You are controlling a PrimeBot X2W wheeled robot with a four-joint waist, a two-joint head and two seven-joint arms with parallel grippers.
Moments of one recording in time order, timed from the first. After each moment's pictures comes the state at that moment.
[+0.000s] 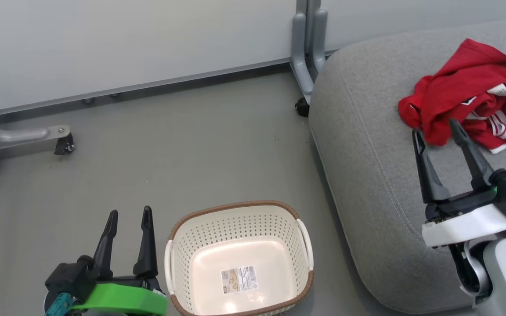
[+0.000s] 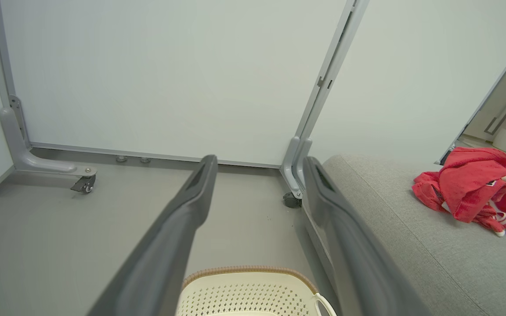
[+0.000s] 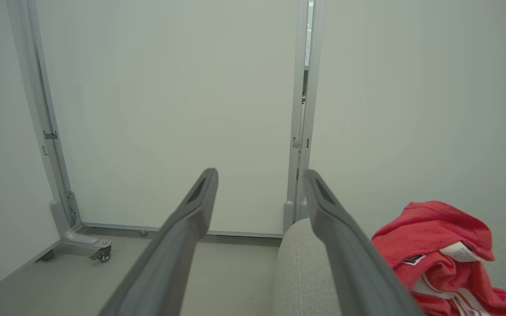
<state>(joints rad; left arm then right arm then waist) 0.02 0.05 -0.10 0.13 -0.39 -0.10 -0.26 -0.18 -0.30 0.12 0.03 0.29 0.13 -0.26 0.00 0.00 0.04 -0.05</state>
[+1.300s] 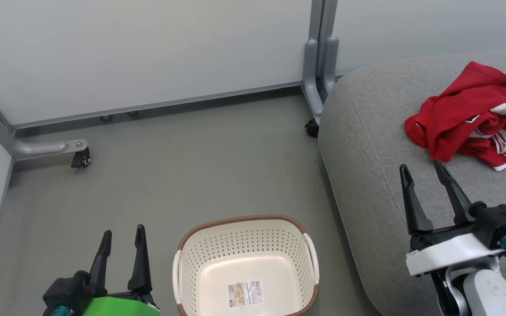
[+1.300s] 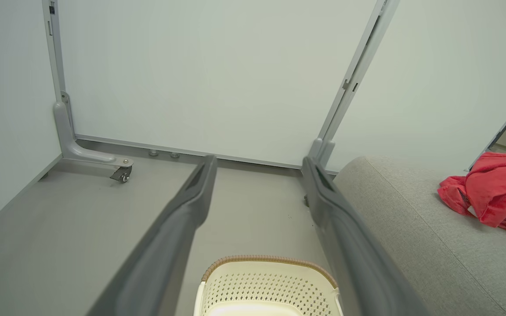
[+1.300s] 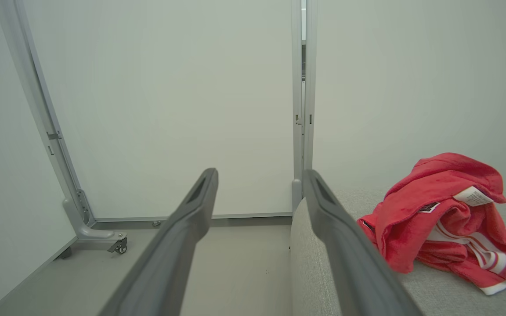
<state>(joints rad) 0.06 0.05 -0.07 0.17 -0.38 -0.09 -0.26 -0.07 -0.17 0.07 0.08 0.24 0.13 -0.26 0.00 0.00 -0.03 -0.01</state>
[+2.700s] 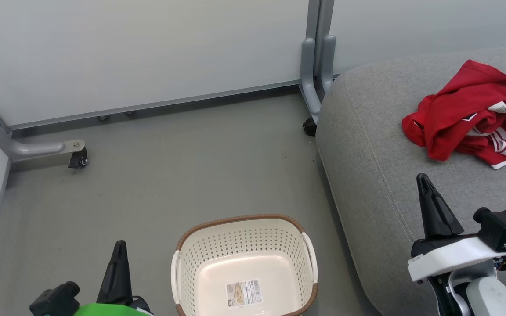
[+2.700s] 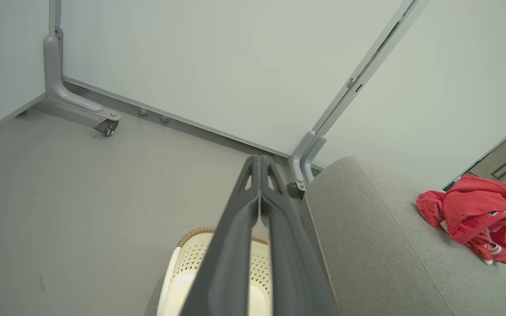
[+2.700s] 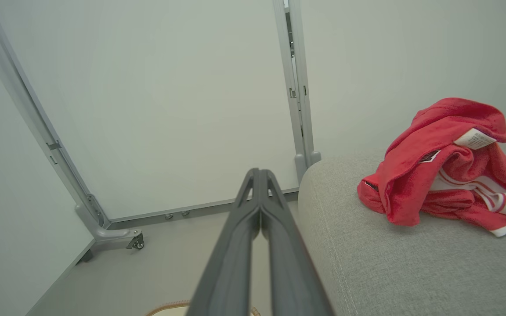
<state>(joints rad) 0.07 0.05 -0.06 0.22 -0.58 -0.13 -0.24 -0.05 -0.17 0.08 0.11 0.37 0.13 -0.23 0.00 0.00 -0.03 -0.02</state>
